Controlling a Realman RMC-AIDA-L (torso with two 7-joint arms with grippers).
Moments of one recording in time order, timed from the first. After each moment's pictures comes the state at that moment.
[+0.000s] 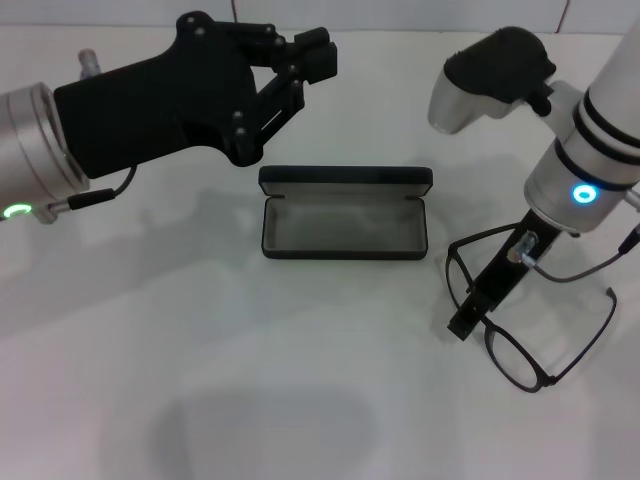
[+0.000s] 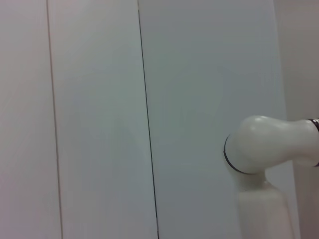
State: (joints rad) left arm -0.17 -2.09 1.30 1.28 1.27 1.40 -1.38; right arm 0.94 2.03 -1.62 -0.93 -2.39 -1.55 2.76
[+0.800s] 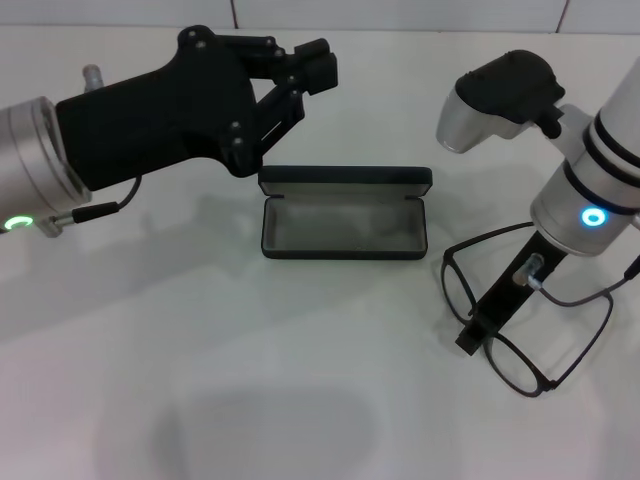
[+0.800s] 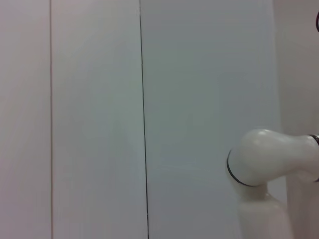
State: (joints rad) left arm -0.17 -2.09 1.30 1.23 1.24 1.43 -1.37; right arm 0.88 2.03 -1.63 -0.97 -2.35 -1.56 2.75
